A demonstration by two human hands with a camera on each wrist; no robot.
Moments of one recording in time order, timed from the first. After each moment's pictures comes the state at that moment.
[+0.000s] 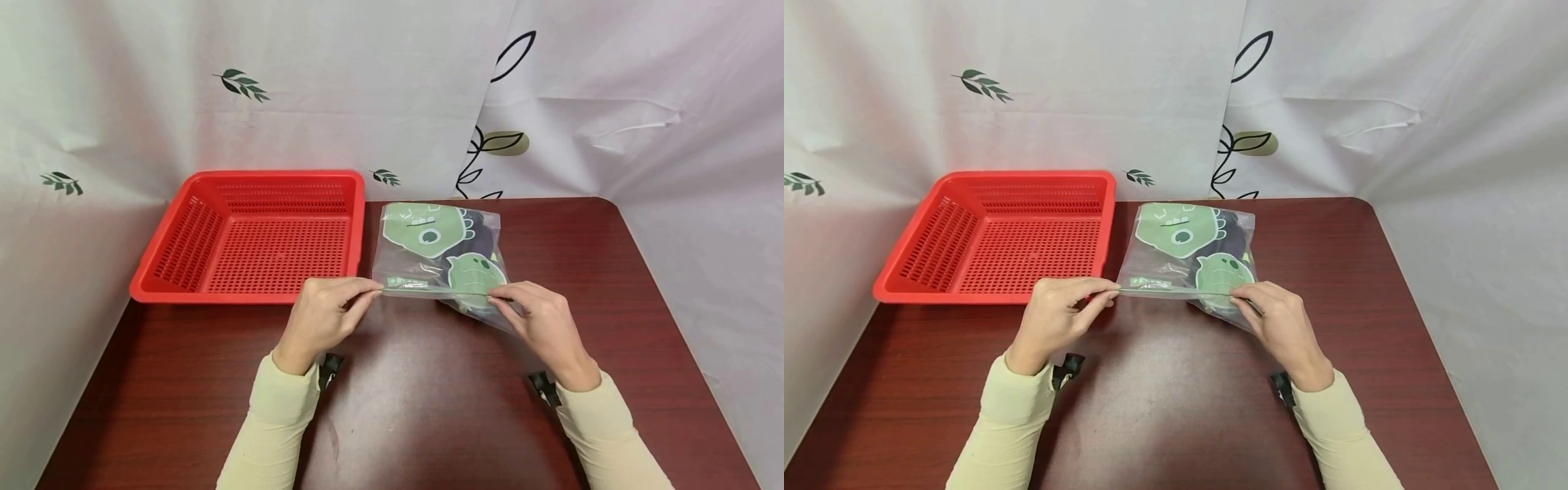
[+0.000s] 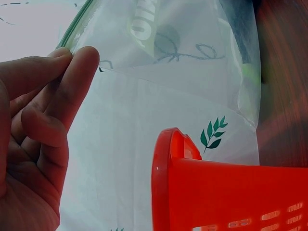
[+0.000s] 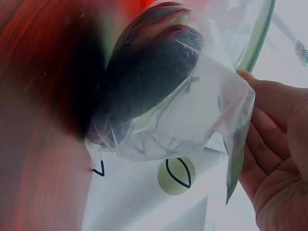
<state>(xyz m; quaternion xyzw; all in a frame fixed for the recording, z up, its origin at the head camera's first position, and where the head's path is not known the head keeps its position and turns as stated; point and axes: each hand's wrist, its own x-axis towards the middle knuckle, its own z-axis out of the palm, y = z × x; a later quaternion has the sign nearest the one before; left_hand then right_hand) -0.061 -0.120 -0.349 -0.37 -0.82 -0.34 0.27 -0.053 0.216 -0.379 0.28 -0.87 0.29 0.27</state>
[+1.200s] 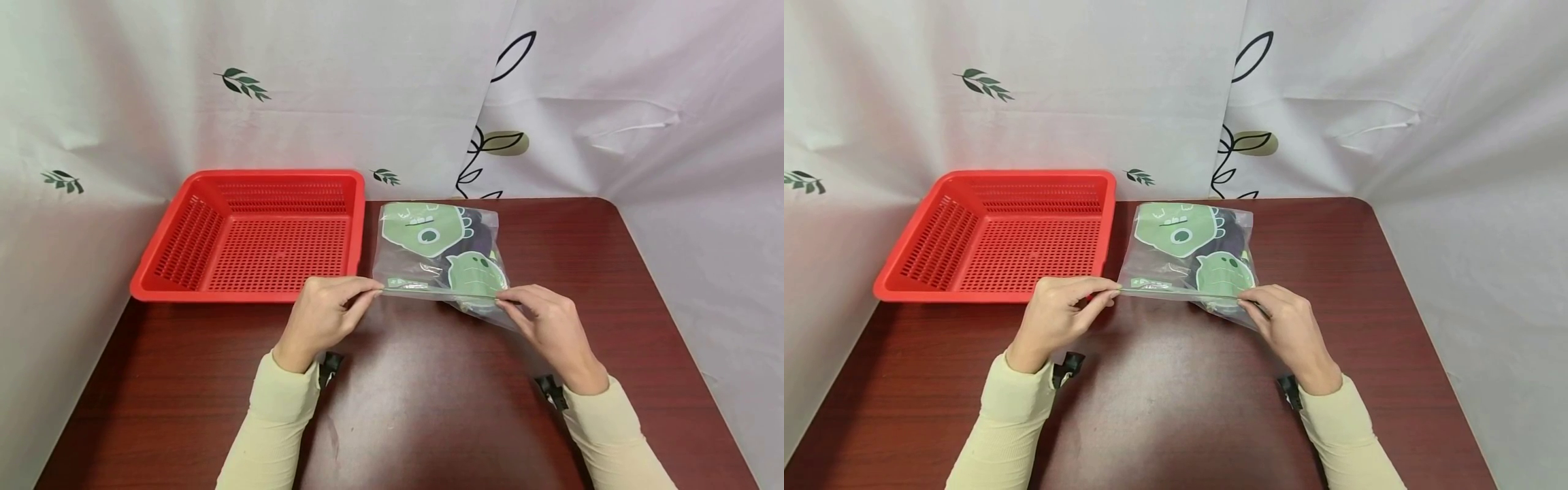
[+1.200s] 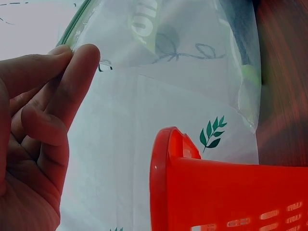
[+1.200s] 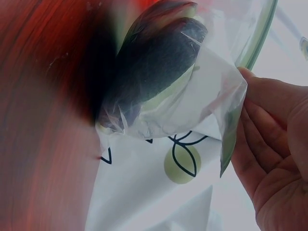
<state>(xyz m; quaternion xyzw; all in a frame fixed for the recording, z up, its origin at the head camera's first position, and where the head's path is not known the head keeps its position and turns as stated) -0.060 -0.120 -0.347 -0.37 -0.83 -0.34 0.25 -0.047 0.227 -0.380 0.28 -0.88 0.27 0.26</state>
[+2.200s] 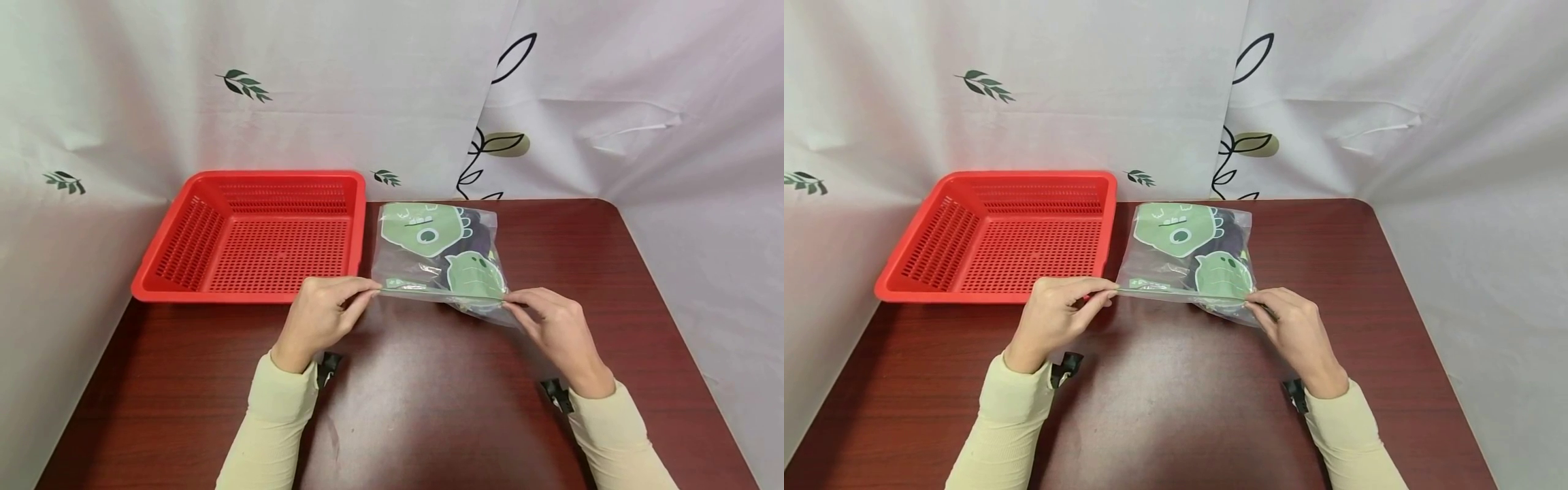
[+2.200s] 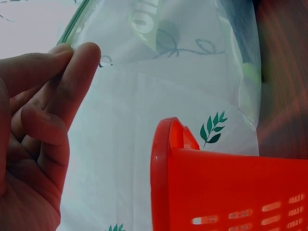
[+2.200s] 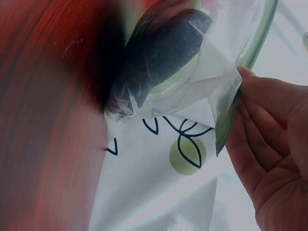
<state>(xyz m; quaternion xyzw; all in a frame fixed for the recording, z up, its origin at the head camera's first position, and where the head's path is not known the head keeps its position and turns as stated) -0.058 -0.123 -0.345 -0.37 -0.83 -0.33 0.26 -0.042 0.235 -0.381 0.27 -0.89 0.27 0.26</state>
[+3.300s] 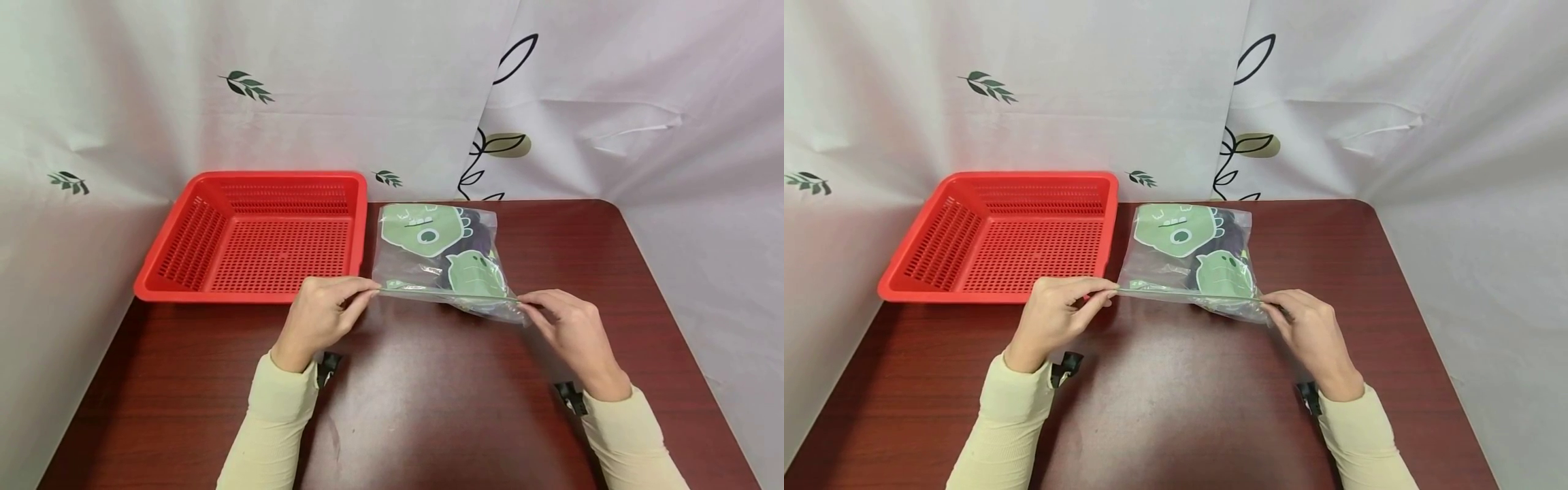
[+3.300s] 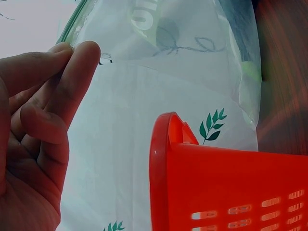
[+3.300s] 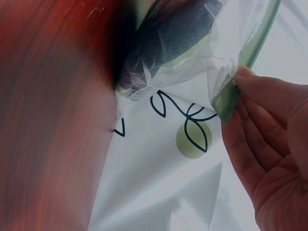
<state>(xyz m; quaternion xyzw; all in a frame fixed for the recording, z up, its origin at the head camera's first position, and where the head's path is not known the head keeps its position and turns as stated) -0.058 -0.125 -0.344 -0.37 -0.83 -0.33 0.26 -0.040 0.253 -0.382 0.25 -0.90 0.26 0.25</state>
